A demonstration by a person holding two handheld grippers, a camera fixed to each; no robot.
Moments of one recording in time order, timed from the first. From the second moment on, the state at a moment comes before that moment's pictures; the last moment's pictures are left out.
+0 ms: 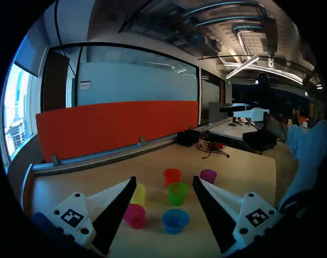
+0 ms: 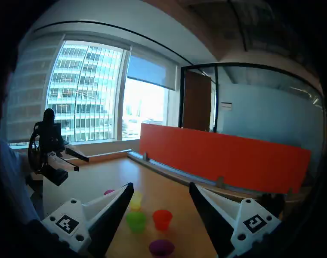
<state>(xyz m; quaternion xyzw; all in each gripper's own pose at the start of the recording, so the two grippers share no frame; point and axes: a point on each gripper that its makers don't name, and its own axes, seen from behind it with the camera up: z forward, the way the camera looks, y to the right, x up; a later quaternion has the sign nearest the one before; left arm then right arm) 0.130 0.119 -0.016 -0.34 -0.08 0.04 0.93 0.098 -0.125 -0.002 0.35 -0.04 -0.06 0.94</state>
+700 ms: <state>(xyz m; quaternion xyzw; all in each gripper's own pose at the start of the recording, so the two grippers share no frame) 0.053 0.135 -0.026 -0.37 -0.15 0.06 0.91 0.051 -0.144 -0.001 0.40 -0.10 -0.10 0.91</state>
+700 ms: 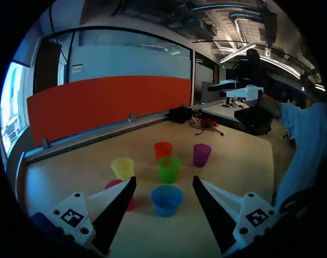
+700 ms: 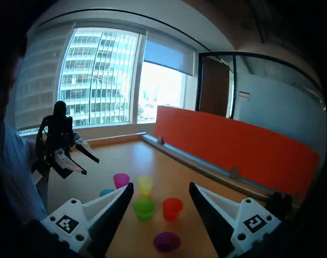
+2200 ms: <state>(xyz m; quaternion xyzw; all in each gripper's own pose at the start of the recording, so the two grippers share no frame) -0.083 0.158 -0.013 -0.38 -0.26 0.11 0.88 -0.052 -0.163 0.004 0.43 -0.18 -0.13 0.87</state>
